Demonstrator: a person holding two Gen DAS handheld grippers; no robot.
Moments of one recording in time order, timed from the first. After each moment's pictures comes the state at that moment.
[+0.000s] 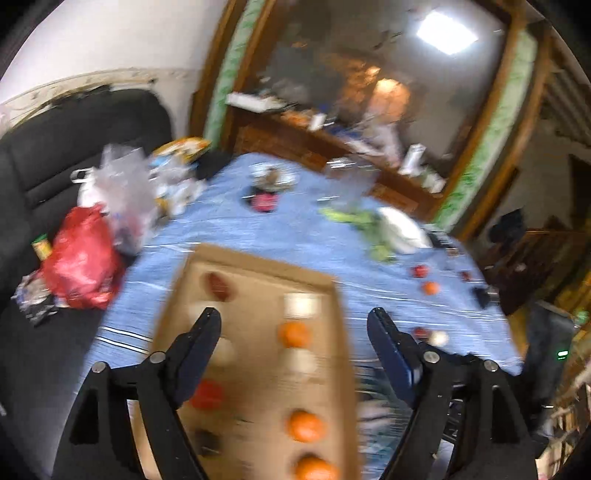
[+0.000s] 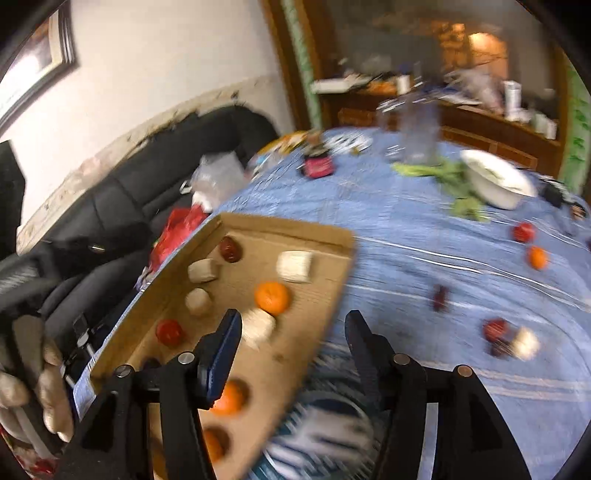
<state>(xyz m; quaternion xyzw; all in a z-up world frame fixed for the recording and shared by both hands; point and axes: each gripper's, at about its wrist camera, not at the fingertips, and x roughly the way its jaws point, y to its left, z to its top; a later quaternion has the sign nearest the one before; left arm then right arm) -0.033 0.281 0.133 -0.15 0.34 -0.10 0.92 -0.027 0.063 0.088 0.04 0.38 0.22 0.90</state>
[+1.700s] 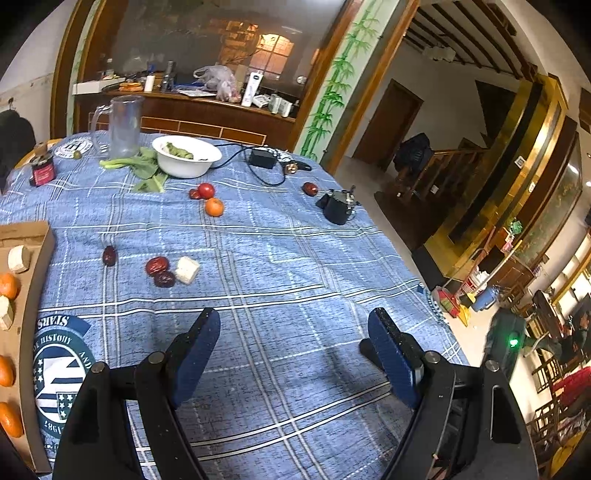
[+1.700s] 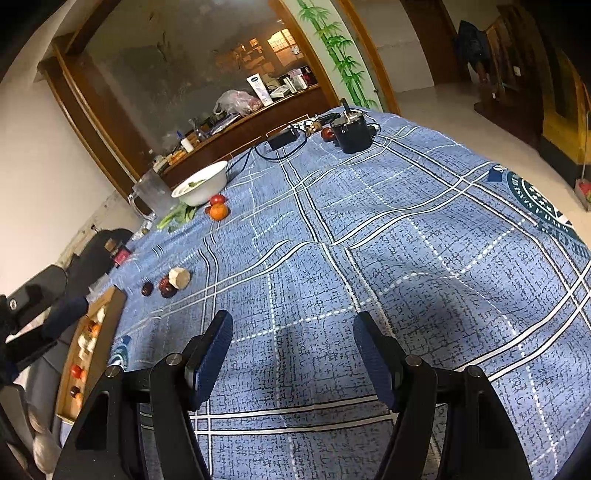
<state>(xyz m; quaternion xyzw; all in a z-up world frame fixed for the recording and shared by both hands) -0.067 -0.021 0.107 -0.08 0.38 -0.28 0.88 -0.140 -0.257 0.039 0.24 0.34 -0.02 0.91</state>
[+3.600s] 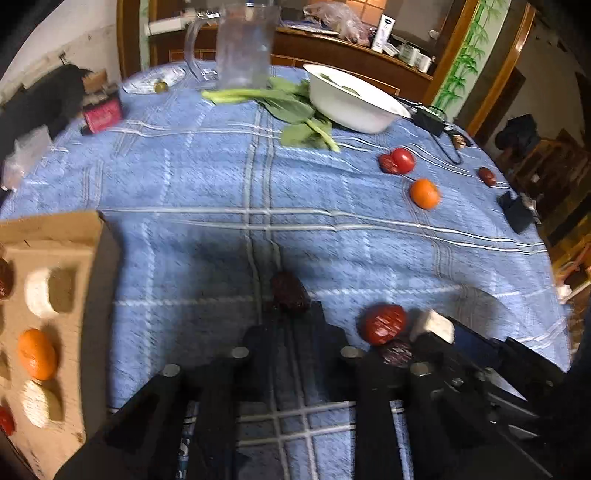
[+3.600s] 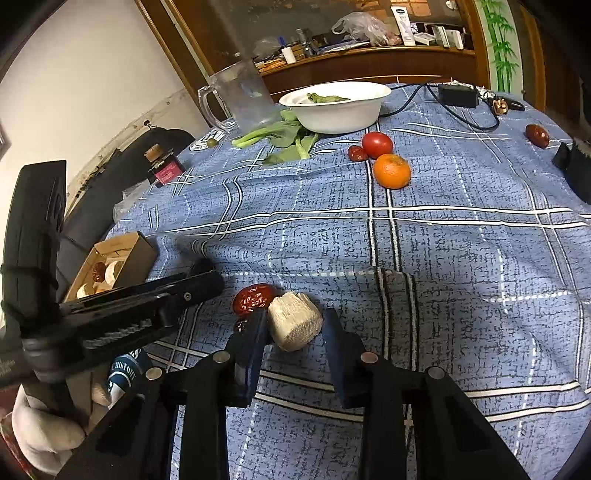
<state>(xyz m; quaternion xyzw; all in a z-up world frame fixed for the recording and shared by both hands) 0.103 0.063 0.014 -0.05 0.50 -0.11 0.86 0.050 -0.109 0.015 0.12 0.44 0.16 0.88</state>
